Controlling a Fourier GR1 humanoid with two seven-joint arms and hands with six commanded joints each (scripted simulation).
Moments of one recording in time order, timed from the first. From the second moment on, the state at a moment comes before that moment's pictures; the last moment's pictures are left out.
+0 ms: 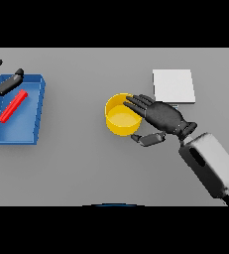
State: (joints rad) left arm -0.50 0.60 -0.12 -1.17 -0.04 -0.02 0.45; right arm -0.43 -0.41 0.48 -1.44 0.75 0.25 -0.16
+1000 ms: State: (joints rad) left arm -0.51 0.61 -0.12 -1.13 -0.06 -0.04 0.44; right arm -0.71 -0.32 0.69 -1.05 0.88 0.42 -0.25
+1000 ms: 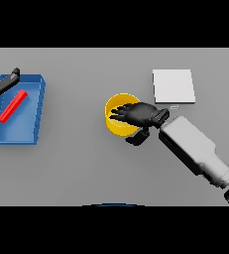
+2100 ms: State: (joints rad) left arm -0.51 0.62 -0.13 -1.14 -0.06 -0.05 0.43; right arm -0.76 -0.40 0.65 -1.16 0.80 0.54 -0.21
